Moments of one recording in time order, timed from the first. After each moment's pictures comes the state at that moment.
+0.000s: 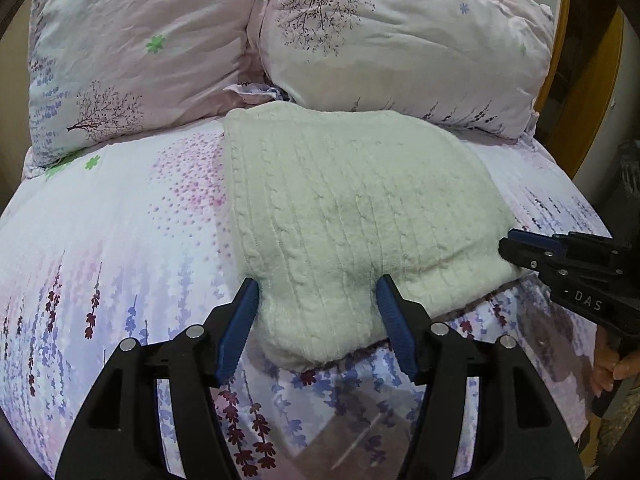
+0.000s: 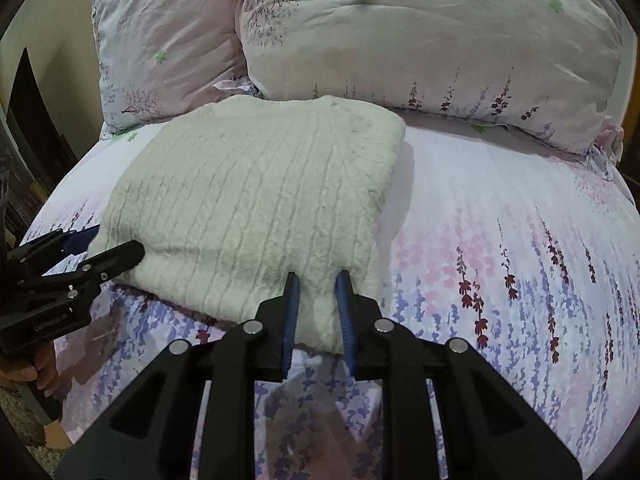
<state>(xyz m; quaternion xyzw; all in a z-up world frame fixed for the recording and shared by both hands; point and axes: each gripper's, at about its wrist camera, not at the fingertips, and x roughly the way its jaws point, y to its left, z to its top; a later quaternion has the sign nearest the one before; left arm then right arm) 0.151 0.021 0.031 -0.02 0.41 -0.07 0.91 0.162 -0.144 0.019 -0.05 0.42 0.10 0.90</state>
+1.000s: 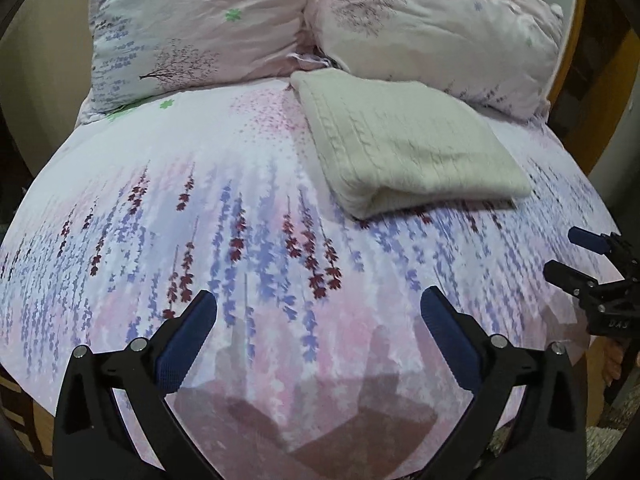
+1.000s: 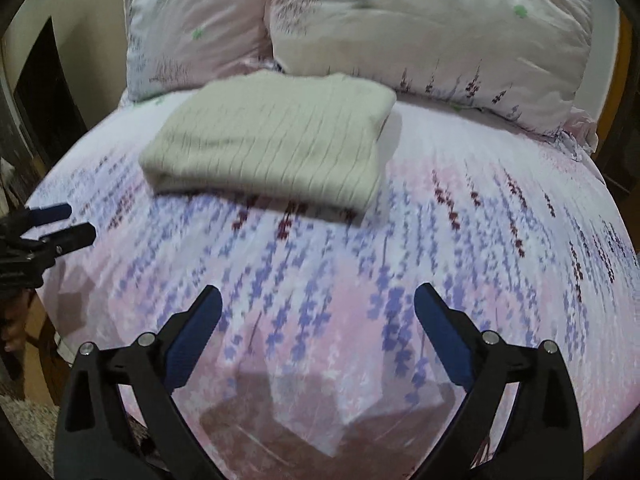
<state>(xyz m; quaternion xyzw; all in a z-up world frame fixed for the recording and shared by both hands) 0.058 0.060 0.045 -0.02 0.45 -0.02 0.89 0.067 -0.147 0.024 -0.08 0.43 0.09 0.90</state>
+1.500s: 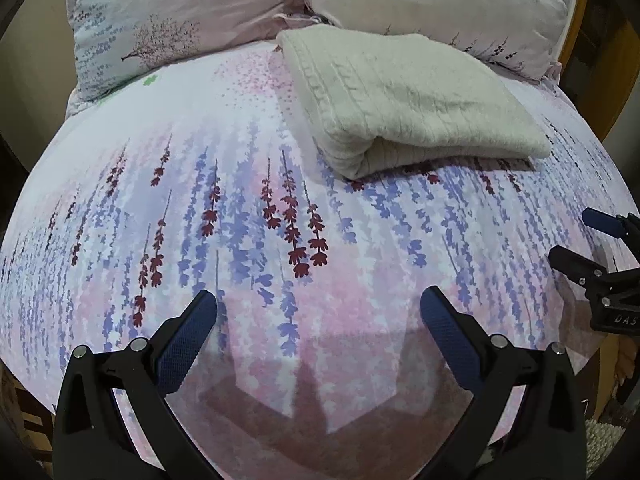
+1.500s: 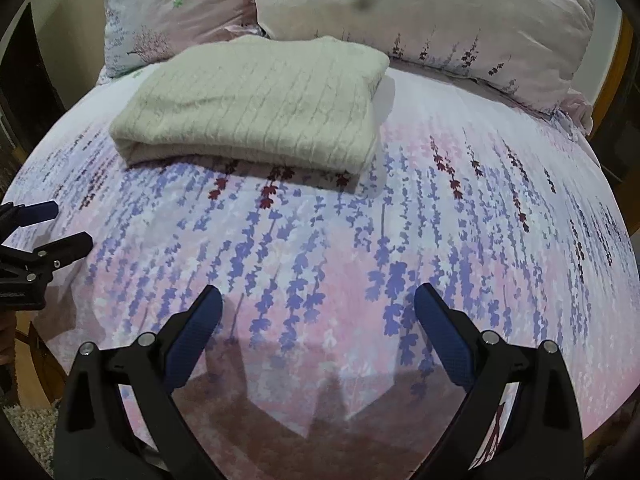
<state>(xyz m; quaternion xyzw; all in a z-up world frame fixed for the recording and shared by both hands) 0.072 0.044 0.022 0.00 0.51 -0.01 0.86 0.077 -0.143 0.005 -0.10 0.47 0.05 0.87</state>
